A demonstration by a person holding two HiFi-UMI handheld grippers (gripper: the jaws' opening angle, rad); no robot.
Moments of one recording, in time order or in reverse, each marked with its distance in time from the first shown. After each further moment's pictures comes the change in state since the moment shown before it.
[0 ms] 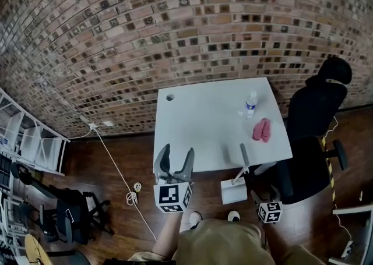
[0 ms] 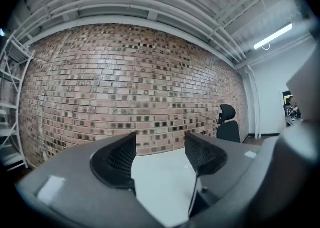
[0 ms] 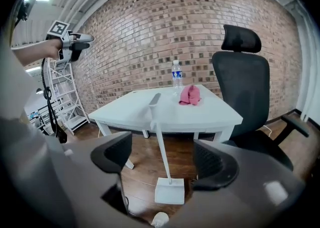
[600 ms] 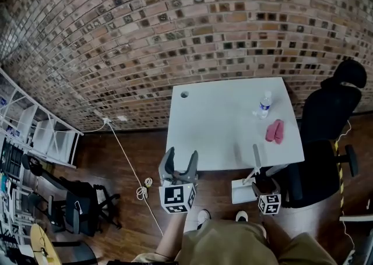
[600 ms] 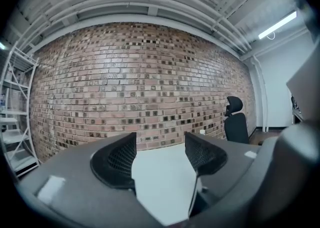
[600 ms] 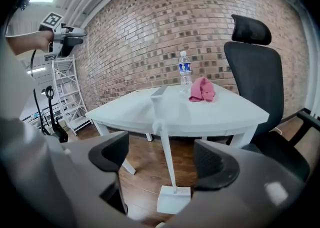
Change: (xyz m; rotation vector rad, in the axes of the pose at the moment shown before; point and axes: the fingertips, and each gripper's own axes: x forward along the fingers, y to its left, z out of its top) left arm -0.014 0.022 -0.020 0.033 0.063 0.088; right arm 0.078 0.012 -0.009 -0.014 -0.030 0.060
